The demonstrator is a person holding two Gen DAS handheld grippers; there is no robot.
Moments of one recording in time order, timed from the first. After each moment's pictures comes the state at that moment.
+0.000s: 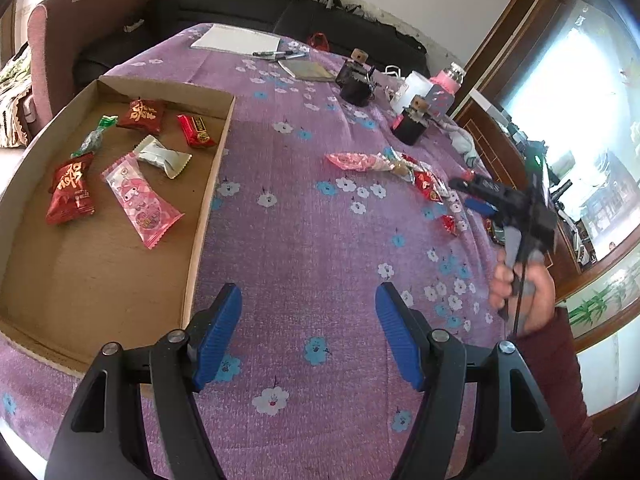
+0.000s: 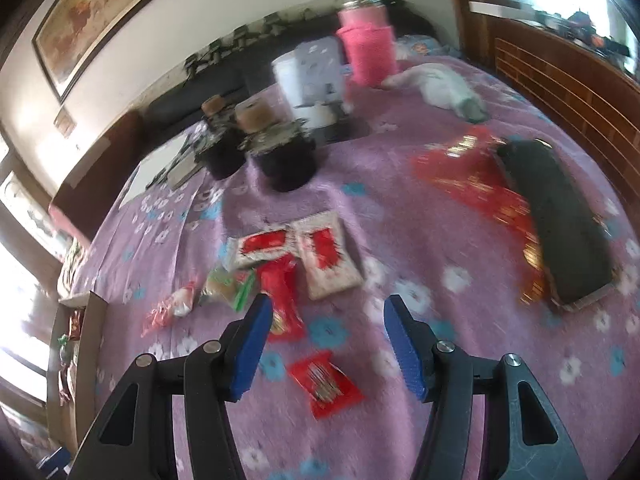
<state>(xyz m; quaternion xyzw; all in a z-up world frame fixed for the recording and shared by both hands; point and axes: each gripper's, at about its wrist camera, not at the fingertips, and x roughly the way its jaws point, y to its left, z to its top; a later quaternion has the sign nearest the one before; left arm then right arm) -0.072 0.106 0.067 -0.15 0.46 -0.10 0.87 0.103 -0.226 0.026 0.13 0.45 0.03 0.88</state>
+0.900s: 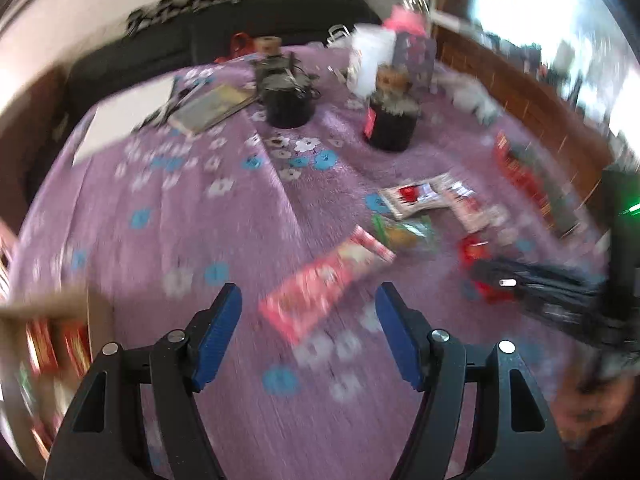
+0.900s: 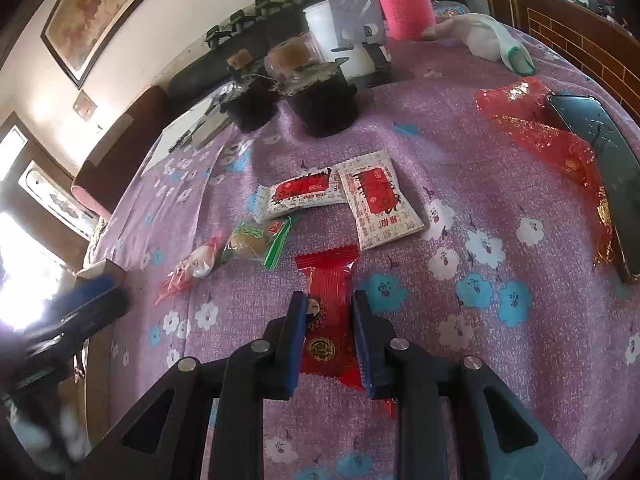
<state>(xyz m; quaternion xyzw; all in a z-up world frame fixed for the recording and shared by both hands) 0.124 -0.016 0.045 0.09 0.46 -0.15 0.87 0.094 -0.218 0.000 0.17 0.48 0.09 0.86</state>
